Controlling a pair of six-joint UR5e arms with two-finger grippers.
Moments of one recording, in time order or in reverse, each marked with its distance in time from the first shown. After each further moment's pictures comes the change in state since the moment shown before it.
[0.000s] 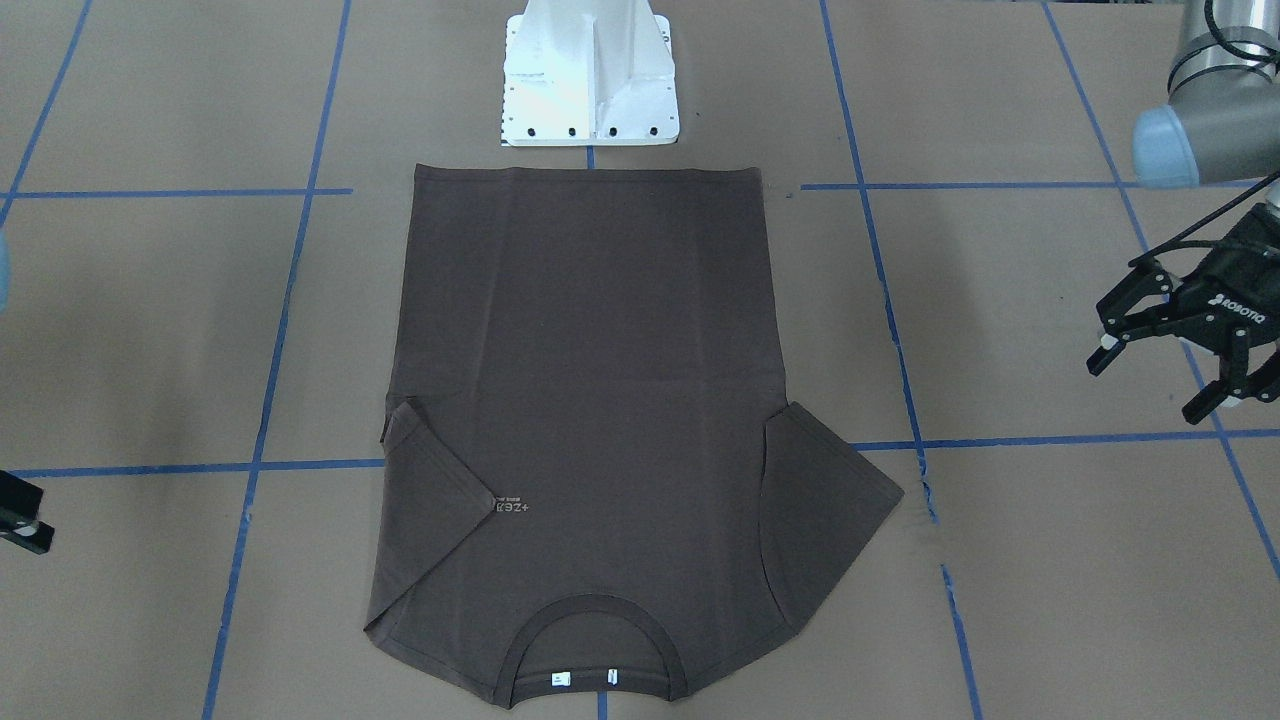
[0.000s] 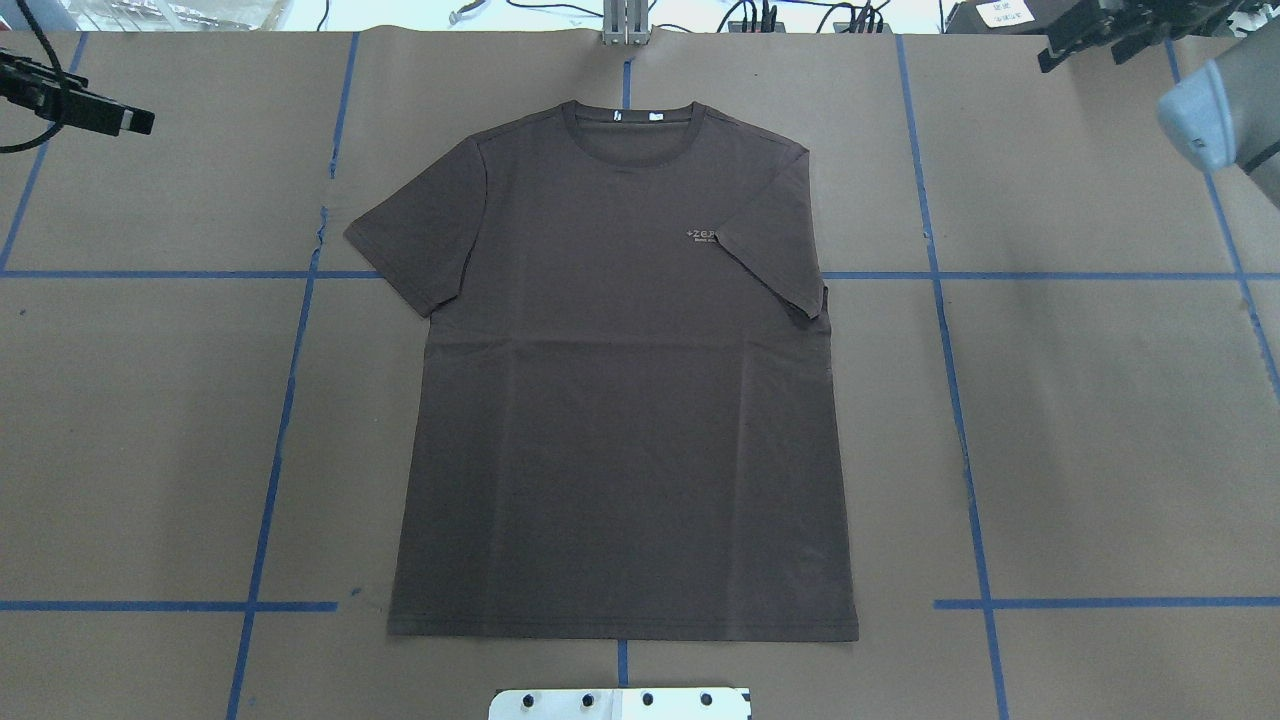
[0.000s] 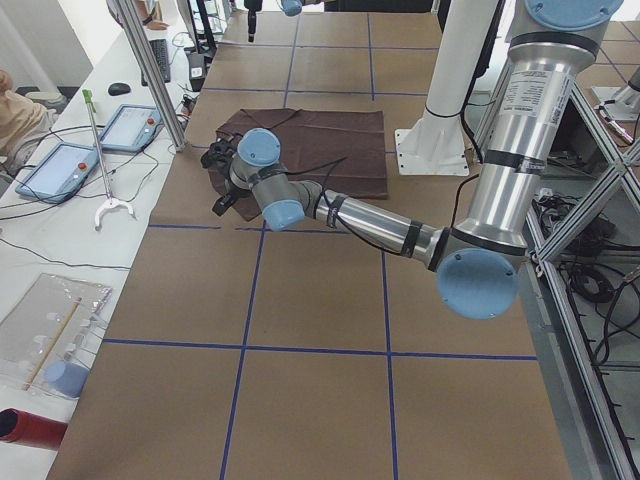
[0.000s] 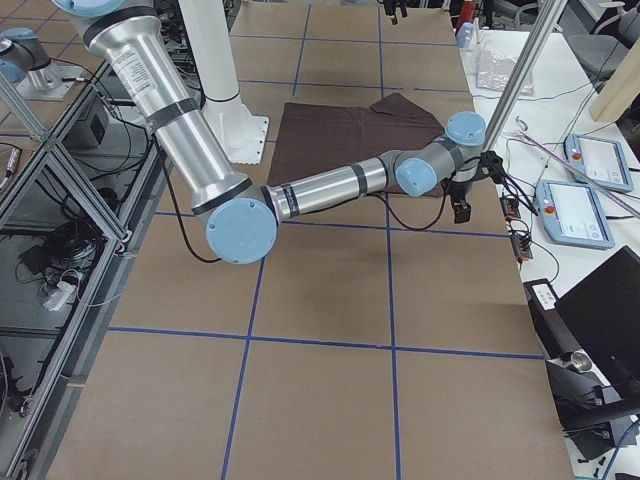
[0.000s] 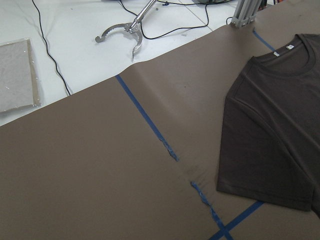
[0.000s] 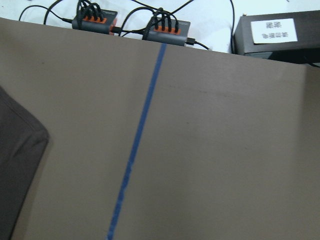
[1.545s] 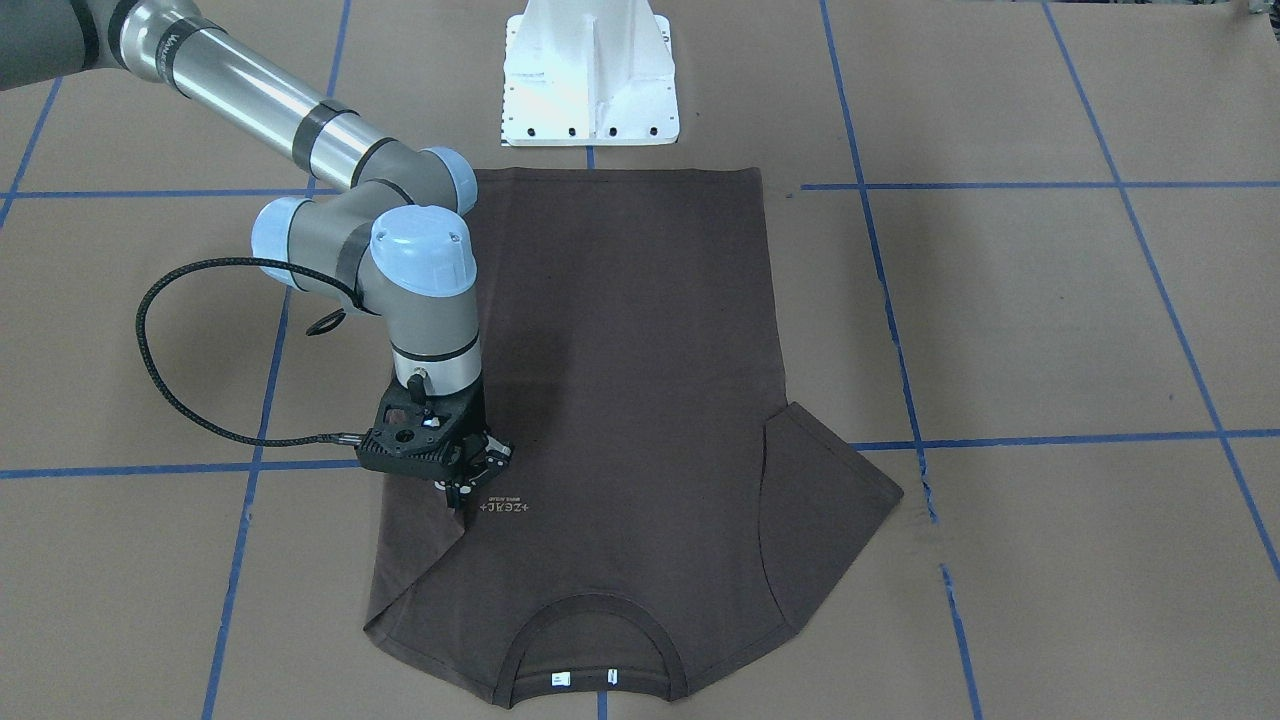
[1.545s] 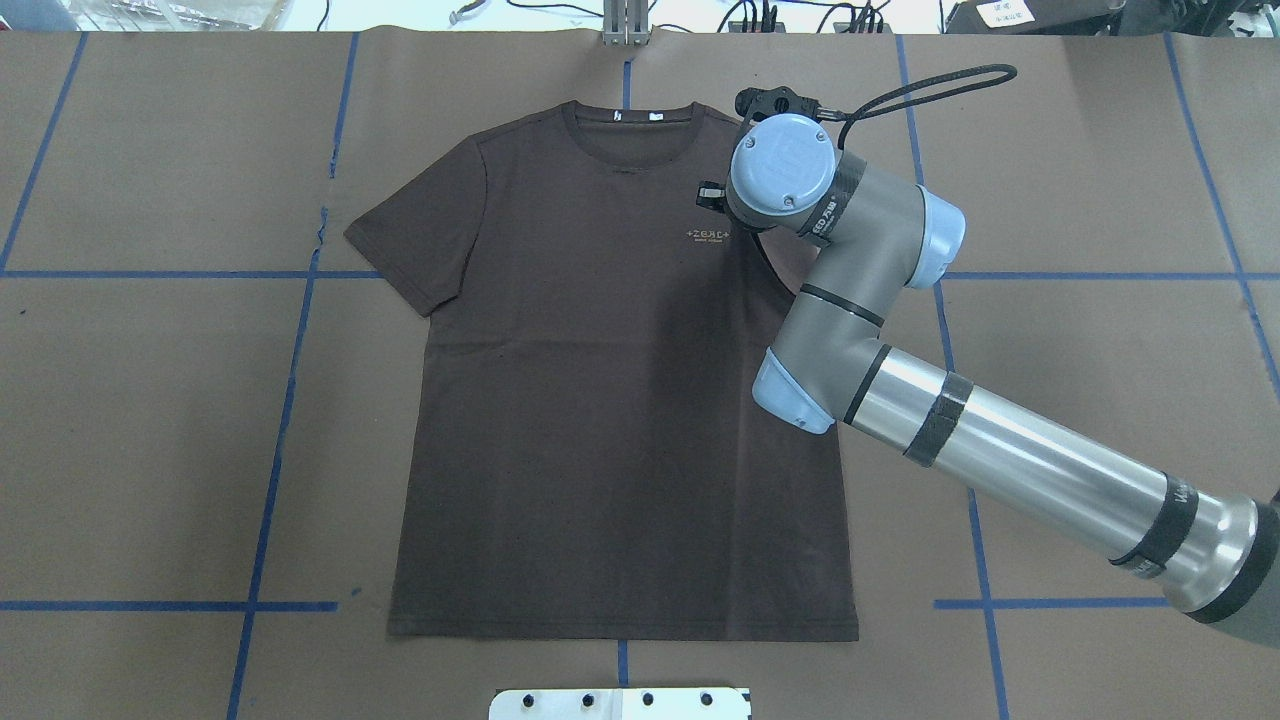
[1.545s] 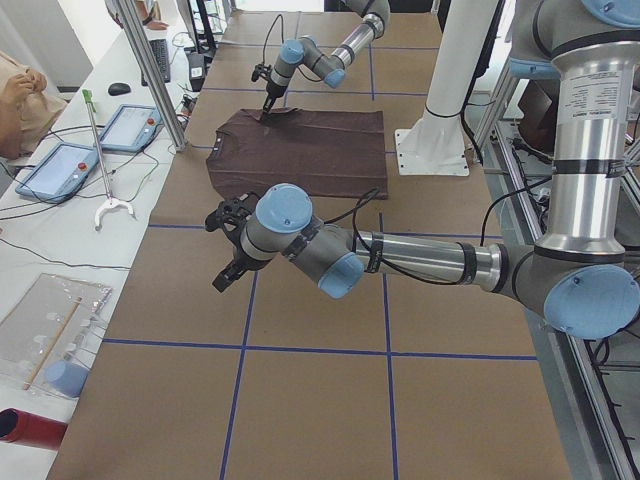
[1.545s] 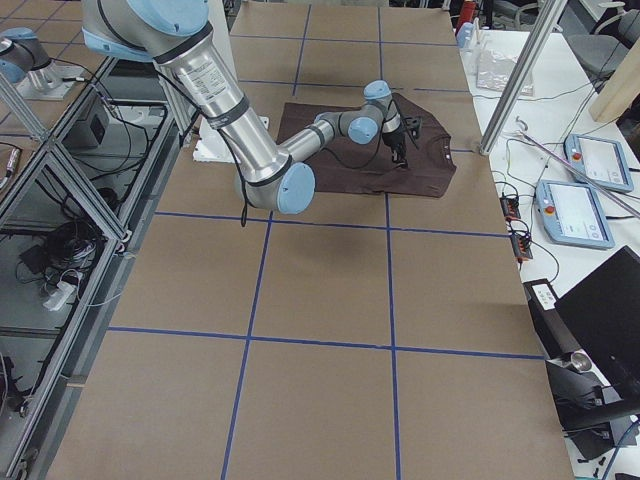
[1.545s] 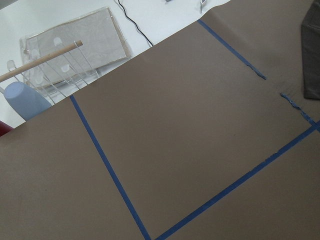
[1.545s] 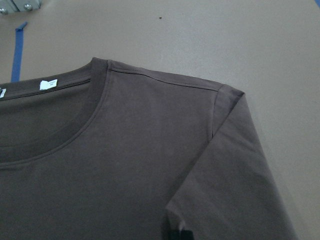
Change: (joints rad) left arm -0.372 0.290 -0.079 0.144 -0.141 0.575; right arm -0.640 0.269 -0.065 0.011 -0.740 0.923
